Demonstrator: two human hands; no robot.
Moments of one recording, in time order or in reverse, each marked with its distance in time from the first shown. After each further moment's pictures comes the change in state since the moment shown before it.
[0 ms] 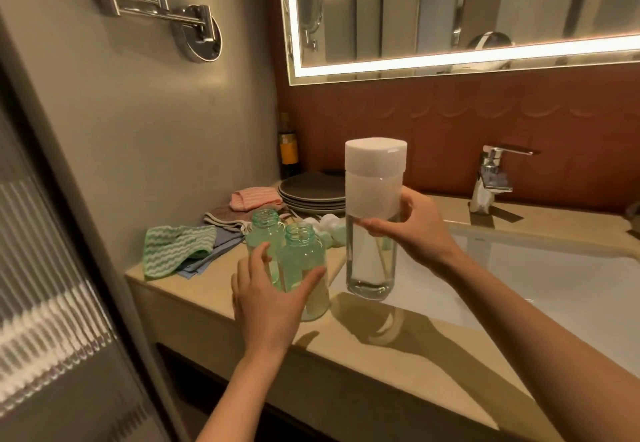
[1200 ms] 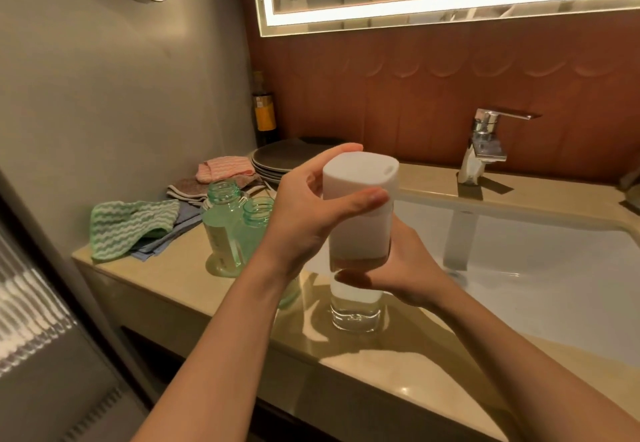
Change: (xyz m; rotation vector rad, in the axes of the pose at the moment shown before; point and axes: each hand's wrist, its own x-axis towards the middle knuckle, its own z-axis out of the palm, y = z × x) left_hand 0.036 0.097 0.028 -0.781 -0.590 0.076; right_hand -0.041 0.042 0.000 0.037 -0.214 0.104
